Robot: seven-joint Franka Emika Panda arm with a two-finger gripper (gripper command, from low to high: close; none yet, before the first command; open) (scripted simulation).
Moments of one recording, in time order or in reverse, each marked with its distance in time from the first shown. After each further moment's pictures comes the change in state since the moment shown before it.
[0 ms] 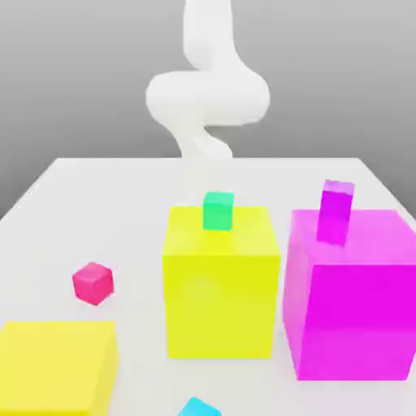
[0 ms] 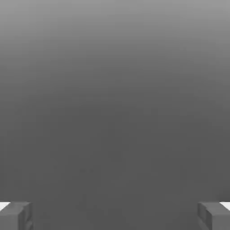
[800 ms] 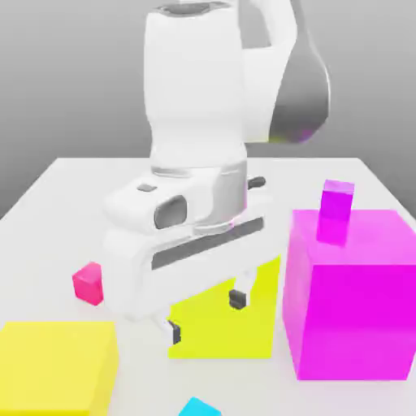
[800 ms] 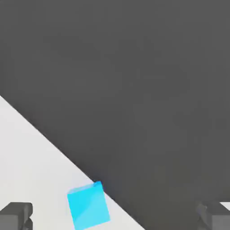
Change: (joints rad) arm 0.112 0.877 -0.126 -0.001 0.116 0.268 -0.868
